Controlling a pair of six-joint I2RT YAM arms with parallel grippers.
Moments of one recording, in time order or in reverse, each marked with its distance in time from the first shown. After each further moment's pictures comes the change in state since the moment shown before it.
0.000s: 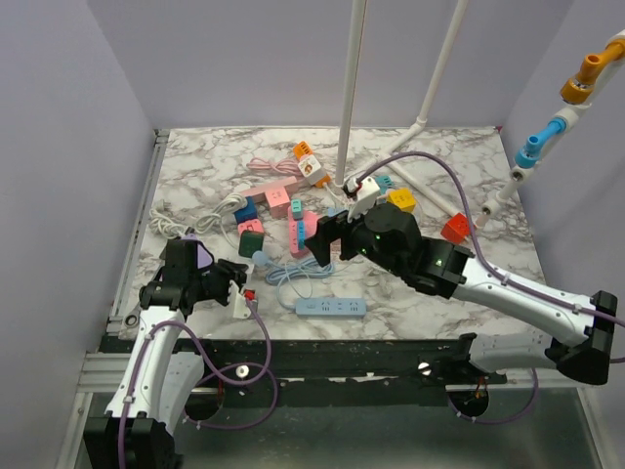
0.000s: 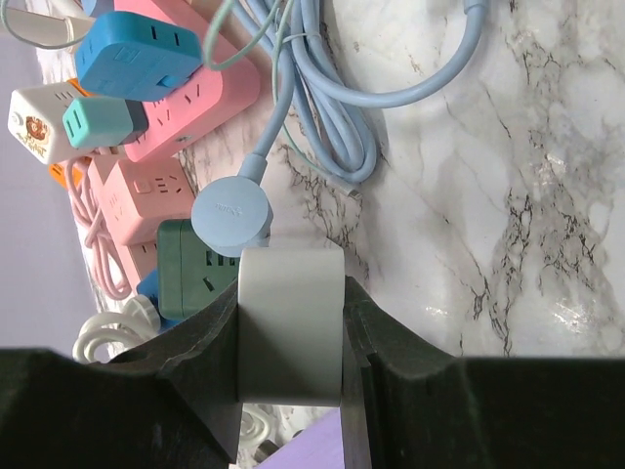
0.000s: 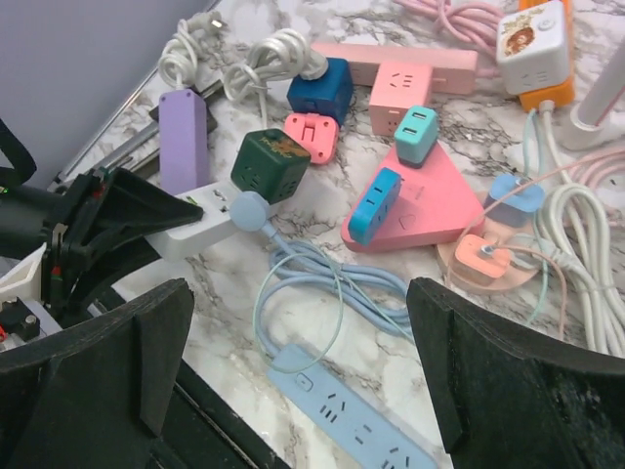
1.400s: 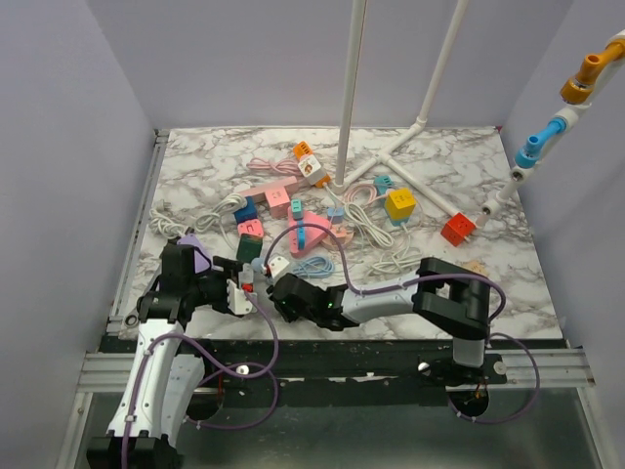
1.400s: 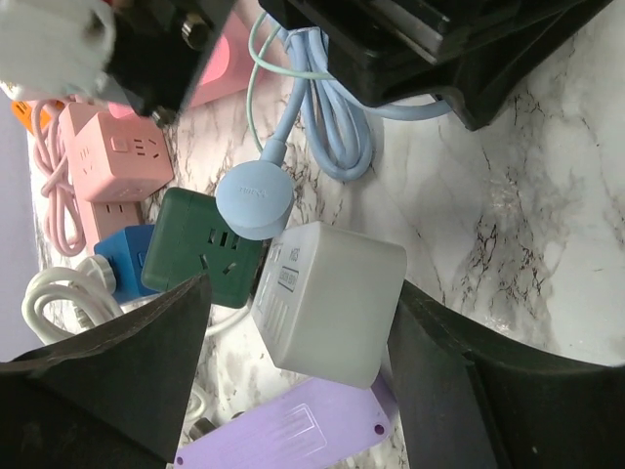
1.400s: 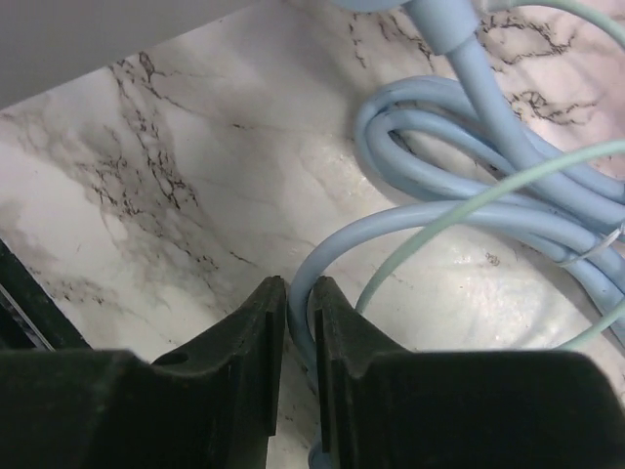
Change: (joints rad) left arm 0.009 -0.099 -0.031 0.010 -0.003 -0.251; right arm 0.225 0.674 -0.102 0.420 -0.018 0.019
